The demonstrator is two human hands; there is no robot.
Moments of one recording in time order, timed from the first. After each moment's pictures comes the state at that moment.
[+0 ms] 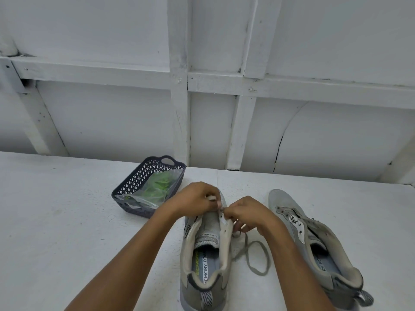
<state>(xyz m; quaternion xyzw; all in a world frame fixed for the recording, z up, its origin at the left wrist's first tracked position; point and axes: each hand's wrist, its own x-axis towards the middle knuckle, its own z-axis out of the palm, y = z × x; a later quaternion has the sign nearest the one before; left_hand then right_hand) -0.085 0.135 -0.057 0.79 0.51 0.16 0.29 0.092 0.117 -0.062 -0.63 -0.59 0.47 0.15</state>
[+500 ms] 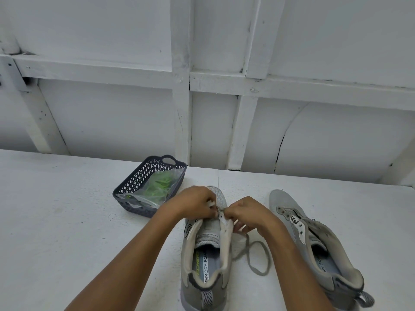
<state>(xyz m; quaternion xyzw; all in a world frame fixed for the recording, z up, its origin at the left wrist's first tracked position) -0.086 0.139 -0.065 0.82 0.53 0.05 0.19 0.091 0.116 -0.064 -0.63 -0.60 0.47 0.15</state>
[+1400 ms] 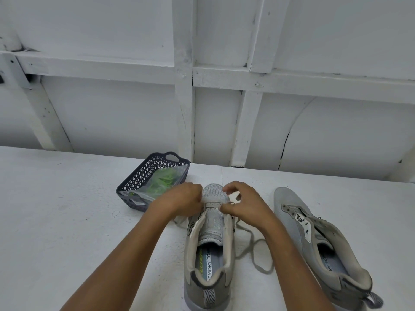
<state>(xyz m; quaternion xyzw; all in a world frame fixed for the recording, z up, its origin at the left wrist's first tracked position) -0.107 0.136 -0.060 0.79 0.59 -0.03 0.13 0.085 0.121 -0.073 -0.57 -0.68 0.36 0.27</state>
